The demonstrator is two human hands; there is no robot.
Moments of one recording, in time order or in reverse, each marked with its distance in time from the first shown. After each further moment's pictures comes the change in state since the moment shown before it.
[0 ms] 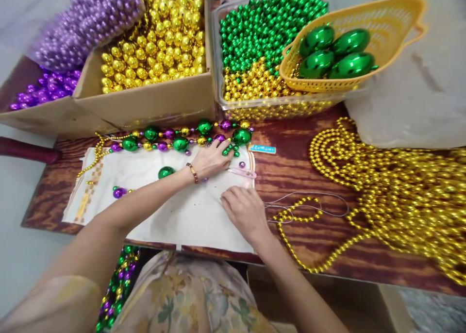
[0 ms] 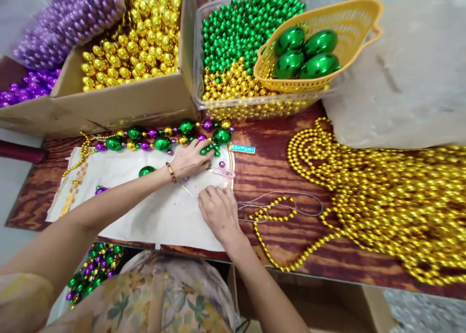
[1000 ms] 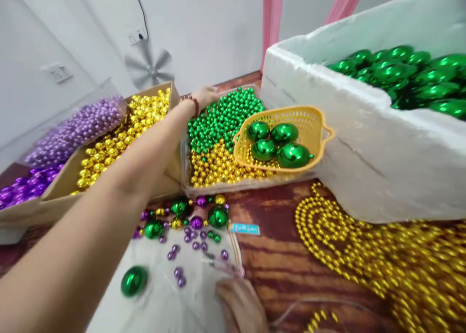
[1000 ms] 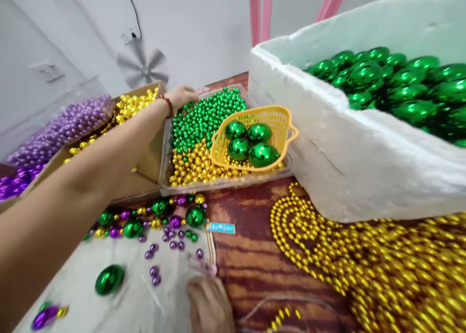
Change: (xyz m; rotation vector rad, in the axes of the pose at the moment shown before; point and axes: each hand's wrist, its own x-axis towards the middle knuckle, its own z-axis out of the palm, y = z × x) left_hand 0.322 -0.135 -0.170 -0.803 0.183 -0.448; right_hand -0.002 0.062 0.045 0.450 0.526 -0.049
